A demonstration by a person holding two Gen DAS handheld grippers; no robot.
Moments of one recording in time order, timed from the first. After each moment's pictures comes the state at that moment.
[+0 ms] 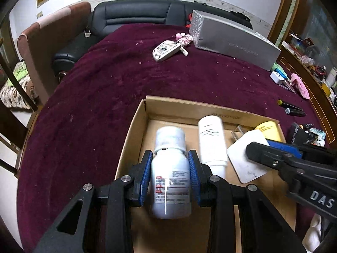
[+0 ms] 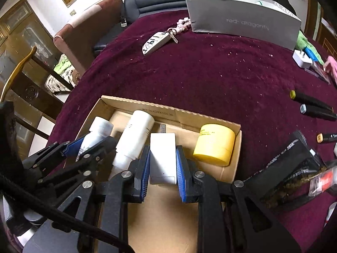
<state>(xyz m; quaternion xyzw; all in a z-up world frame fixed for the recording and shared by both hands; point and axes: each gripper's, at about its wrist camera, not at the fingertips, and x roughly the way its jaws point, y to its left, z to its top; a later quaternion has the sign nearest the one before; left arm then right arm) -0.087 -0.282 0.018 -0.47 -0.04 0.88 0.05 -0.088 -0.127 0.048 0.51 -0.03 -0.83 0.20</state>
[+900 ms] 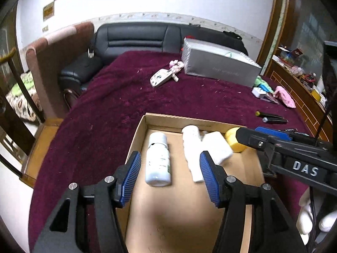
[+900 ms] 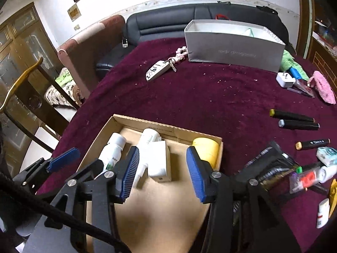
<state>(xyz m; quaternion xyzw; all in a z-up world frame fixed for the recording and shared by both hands) -0.022 -0.274 0.079 -0.40 -0.03 0.92 0.05 -0.057 -0.114 0.091 0.44 -0.03 -0.88 0.18</state>
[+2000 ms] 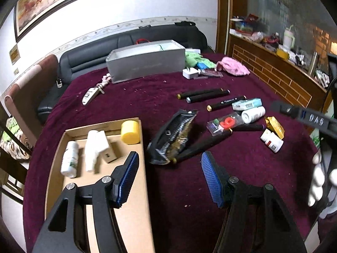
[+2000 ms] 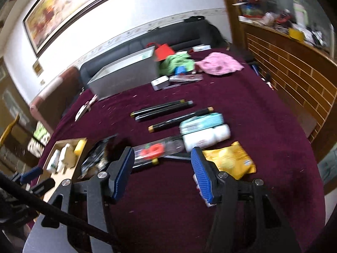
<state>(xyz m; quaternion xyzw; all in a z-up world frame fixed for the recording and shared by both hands) 0.040 -0.080 0.105 -0.39 0.08 0.91 0.13 0.028 0.168 0.101 0.36 -0.15 -0.92 0.04</state>
